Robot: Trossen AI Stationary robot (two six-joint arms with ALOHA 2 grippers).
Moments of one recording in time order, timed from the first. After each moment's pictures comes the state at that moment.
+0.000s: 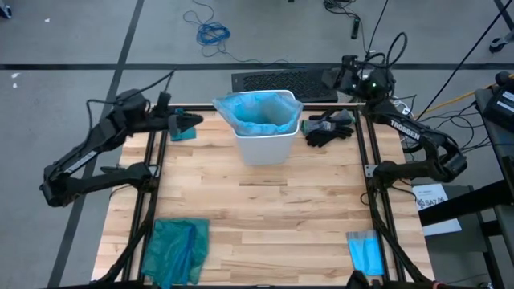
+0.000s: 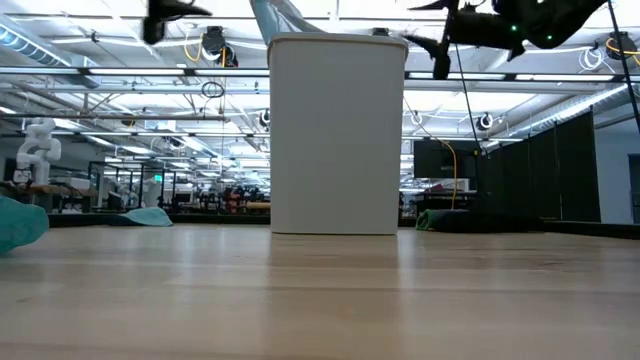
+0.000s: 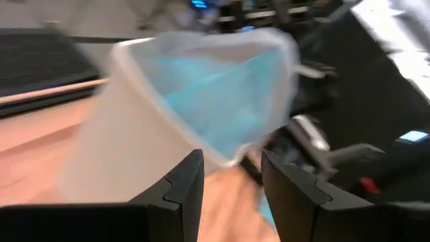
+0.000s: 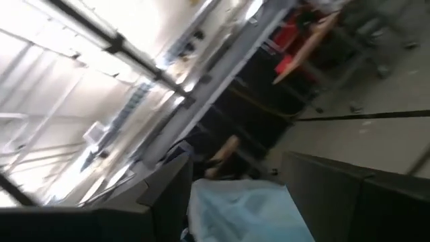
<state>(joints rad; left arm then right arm) 0.65 0.71 0.96 -0.46 0.41 -0.67 -0.96 1.20 0.88 0.69 -0.69 1.16</state>
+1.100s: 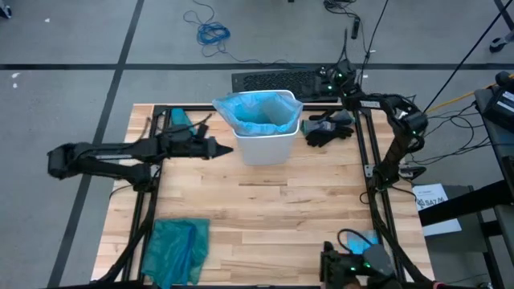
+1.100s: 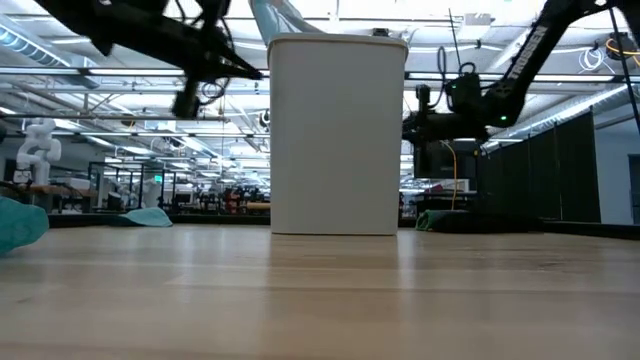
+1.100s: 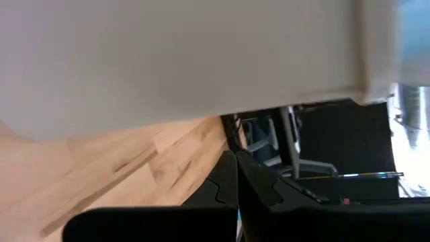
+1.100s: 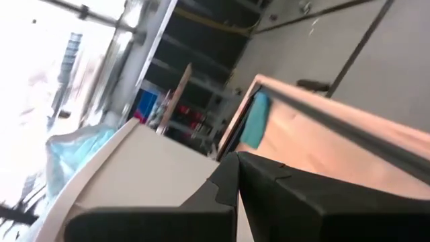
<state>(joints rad) 0.25 0.98 0.57 0.15 0.15 -1.22 -1.10 1.79 0.95 0.75 -1.04 0.99</state>
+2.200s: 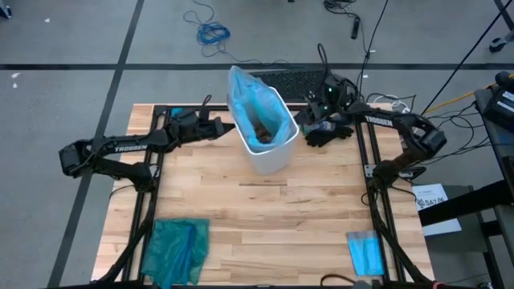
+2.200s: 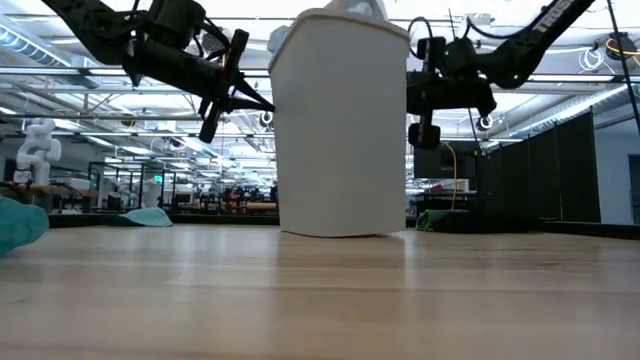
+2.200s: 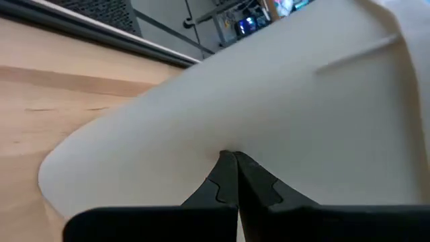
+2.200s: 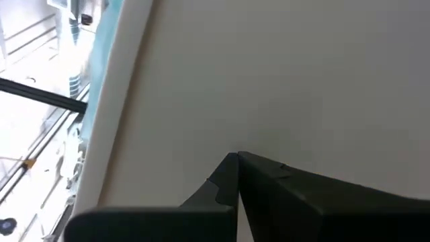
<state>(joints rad) 0.48 1.17 0.57 0.39 0.15 -1.09 -0.83 1.49 0.84 0.32 -1.16 0.87</state>
